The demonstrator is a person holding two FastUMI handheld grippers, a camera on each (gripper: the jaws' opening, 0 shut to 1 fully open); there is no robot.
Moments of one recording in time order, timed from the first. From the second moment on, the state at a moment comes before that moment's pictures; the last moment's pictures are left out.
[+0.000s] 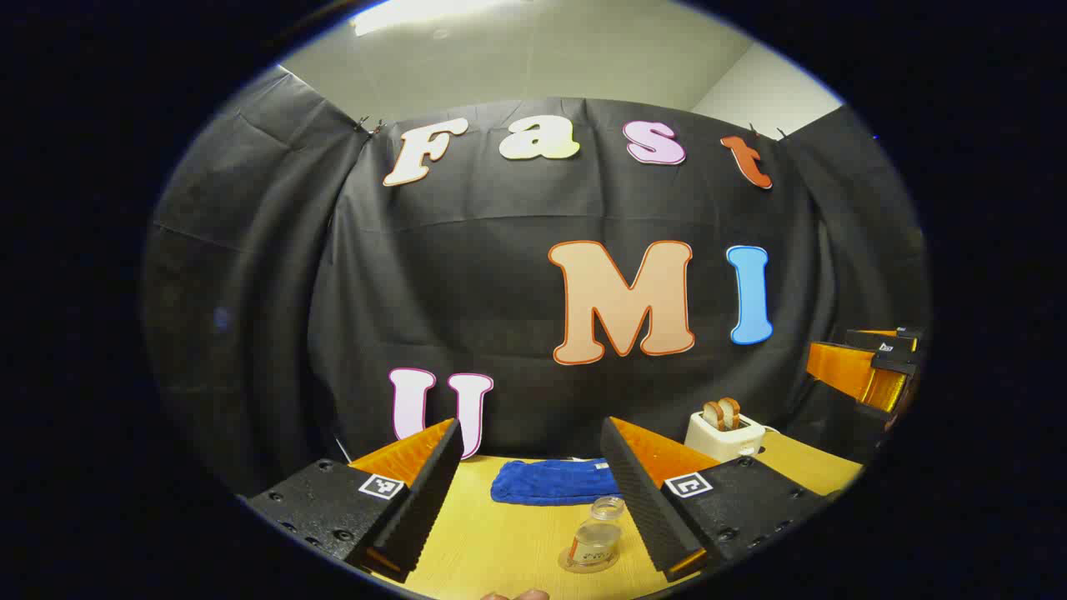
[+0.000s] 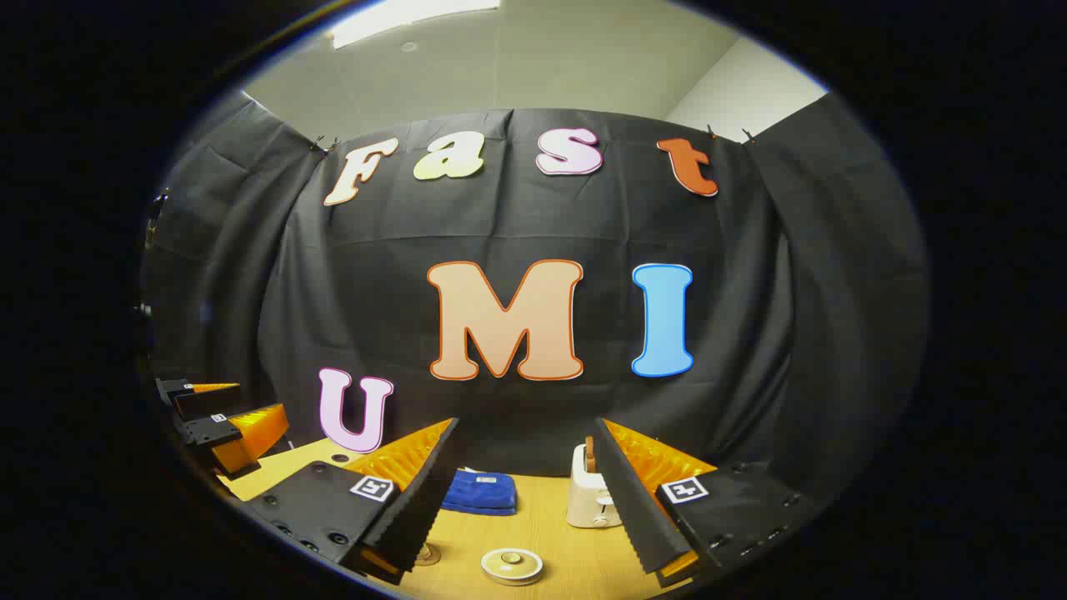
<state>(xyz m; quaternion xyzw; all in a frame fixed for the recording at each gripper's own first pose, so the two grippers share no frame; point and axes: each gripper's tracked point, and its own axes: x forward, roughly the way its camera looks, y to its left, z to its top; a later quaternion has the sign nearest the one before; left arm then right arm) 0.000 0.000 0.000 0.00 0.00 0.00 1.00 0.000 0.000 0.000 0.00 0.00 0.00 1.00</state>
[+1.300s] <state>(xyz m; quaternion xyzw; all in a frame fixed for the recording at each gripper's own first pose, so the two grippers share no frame) 0.010 0.011 -0.005 0.00 0.00 0.04 1.00 0.031 0.007 -0.035 -0.03 0.02 0.04 1.00</state>
